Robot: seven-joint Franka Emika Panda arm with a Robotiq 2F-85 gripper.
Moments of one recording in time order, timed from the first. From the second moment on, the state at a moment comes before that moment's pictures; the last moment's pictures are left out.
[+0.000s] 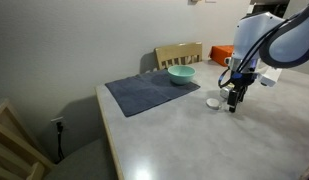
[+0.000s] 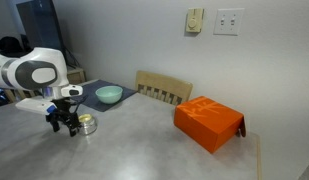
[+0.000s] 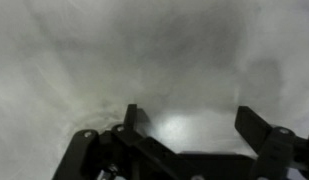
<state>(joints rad) 0.17 0.49 0.08 -2.25 -0.19 2.65 0.11</state>
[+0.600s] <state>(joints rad) 0.17 0.49 0.08 -2.25 -0.19 2.65 0.11</state>
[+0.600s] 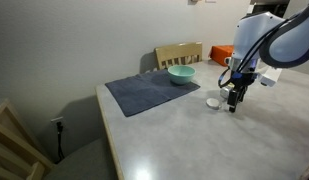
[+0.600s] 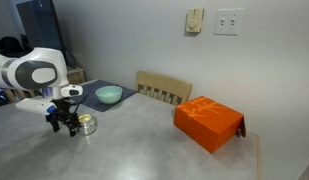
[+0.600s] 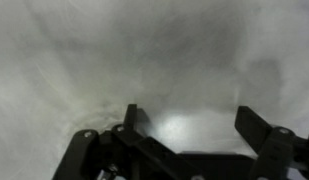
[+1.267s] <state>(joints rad) 0.21 0.49 0.07 -2.26 -0.21 2.65 0.14</state>
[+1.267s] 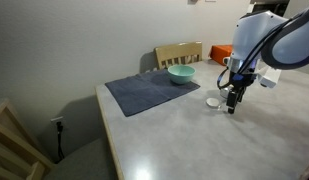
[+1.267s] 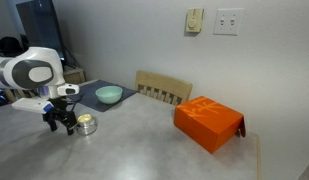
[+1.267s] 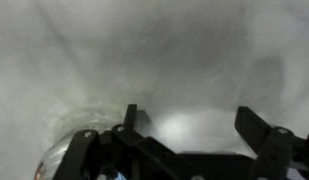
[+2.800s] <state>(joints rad) 0.34 0.47 0.03 -2.22 -0.32 2.74 0.18</state>
